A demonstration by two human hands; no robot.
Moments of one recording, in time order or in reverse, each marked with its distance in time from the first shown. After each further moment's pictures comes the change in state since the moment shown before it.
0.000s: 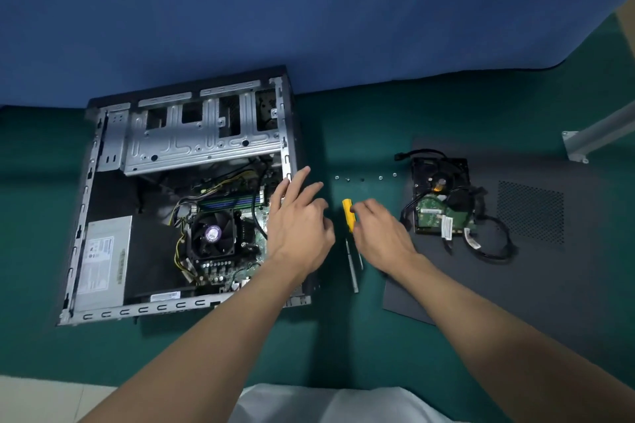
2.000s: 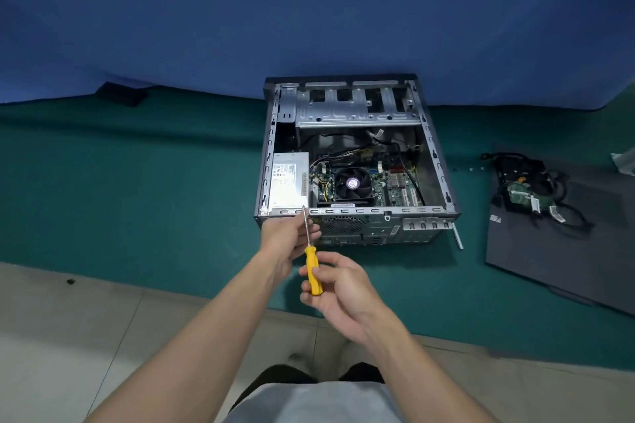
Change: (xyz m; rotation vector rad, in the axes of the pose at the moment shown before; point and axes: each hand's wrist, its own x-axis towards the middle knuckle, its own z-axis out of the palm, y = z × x) left_hand -0.198 -0.221 -0.061 -1.542 -0.040 -0.953; right_hand -0.152 -0.342 0.086 1.812 -0.323 0.556
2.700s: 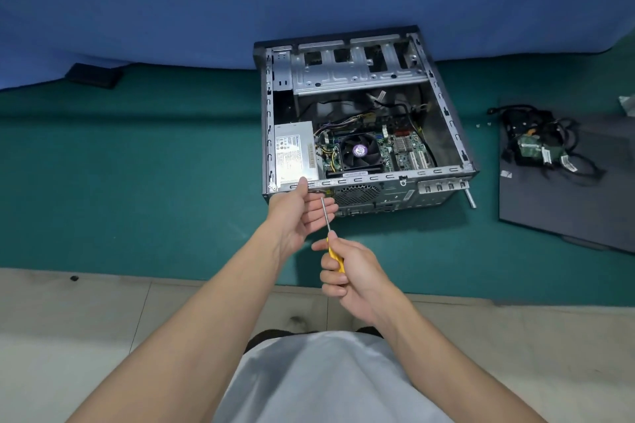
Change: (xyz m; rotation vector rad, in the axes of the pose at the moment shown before) left_hand 0.011 0.007 -0.011 -0.057 -0.178 -0.139; right_hand 0.021 0.033 -0.002 -0.033 0.105 0.026
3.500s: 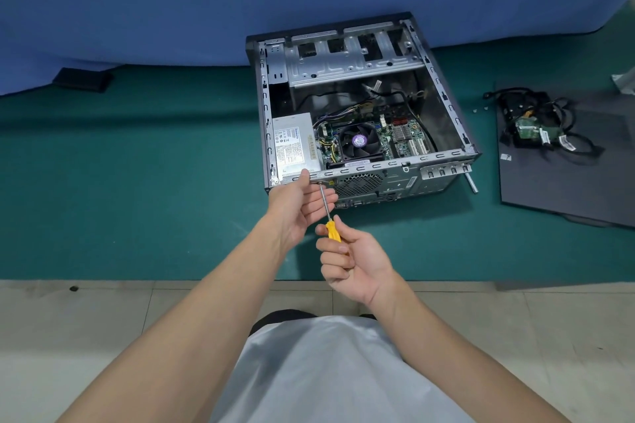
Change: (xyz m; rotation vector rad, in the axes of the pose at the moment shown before) left_hand 0.001 0.002 -0.007 0.004 -0.029 0.041; right_hand 0.018 0.005 -0.005 0.524 -0.356 0.216
